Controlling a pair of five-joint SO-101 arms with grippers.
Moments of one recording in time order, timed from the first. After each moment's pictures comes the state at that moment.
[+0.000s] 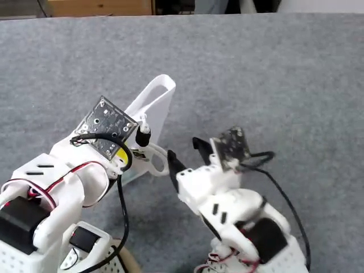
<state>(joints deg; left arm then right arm) 18.5 -60.8 14.9 91.6 -19.0 -35.0 -89.8 61.7 63.7 -13.1</state>
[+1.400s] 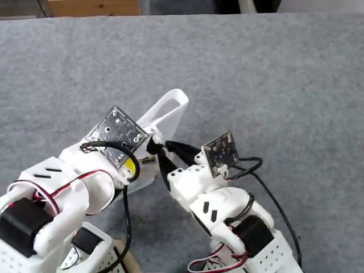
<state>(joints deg) 24.5 -60.8 14.8 94.5 -17.5 -37.2 -92.8 76.3 46.5 -9.8</state>
